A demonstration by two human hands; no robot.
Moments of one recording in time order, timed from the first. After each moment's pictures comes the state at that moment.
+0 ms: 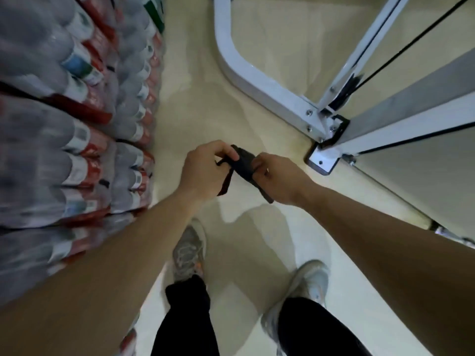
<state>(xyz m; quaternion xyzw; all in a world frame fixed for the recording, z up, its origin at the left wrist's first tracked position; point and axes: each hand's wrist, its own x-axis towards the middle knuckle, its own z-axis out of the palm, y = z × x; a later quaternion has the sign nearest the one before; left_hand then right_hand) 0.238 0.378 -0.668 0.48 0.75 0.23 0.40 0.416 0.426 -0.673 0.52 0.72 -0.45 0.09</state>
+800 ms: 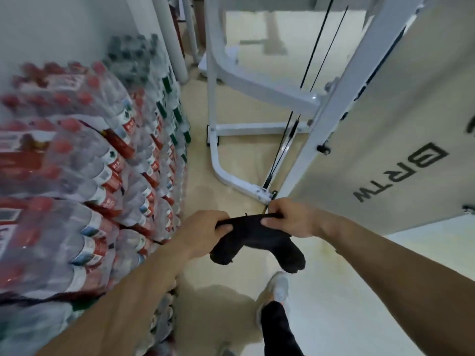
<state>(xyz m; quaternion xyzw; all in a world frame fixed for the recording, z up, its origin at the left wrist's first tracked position) 0.265 0.218 -0.136 0.69 0.61 0.05 0.38 0.506 0.279 -0.115 0.49 0.77 -0.40 0.11</state>
